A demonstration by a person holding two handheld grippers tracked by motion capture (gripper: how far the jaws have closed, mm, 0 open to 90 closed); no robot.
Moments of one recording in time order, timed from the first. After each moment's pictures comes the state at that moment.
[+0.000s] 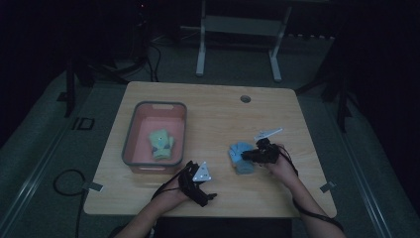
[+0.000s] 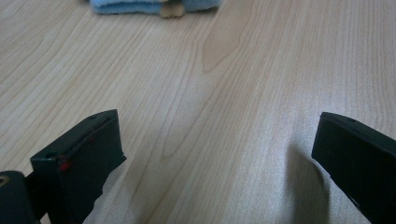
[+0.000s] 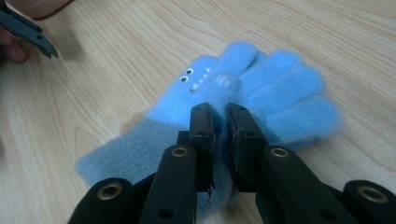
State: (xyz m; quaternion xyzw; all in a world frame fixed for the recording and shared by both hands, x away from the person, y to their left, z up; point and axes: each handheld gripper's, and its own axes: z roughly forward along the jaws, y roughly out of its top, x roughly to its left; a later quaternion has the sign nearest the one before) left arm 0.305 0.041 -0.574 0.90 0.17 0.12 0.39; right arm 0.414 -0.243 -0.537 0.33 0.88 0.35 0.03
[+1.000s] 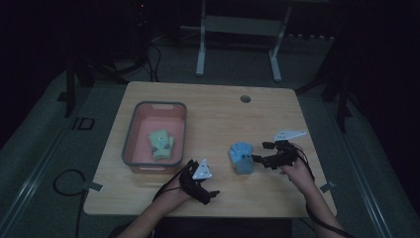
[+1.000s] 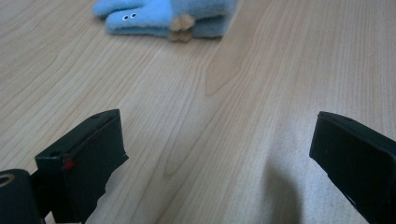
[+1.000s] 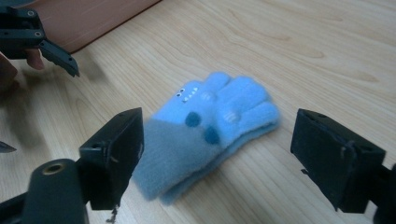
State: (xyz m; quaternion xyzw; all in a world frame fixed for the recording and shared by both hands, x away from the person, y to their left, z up) left arm 0.303 0.037 -0.564 0.88 0.19 0.12 0.42; right arm 0.386 -0.282 -0.502 0.33 0.85 0.41 0.09
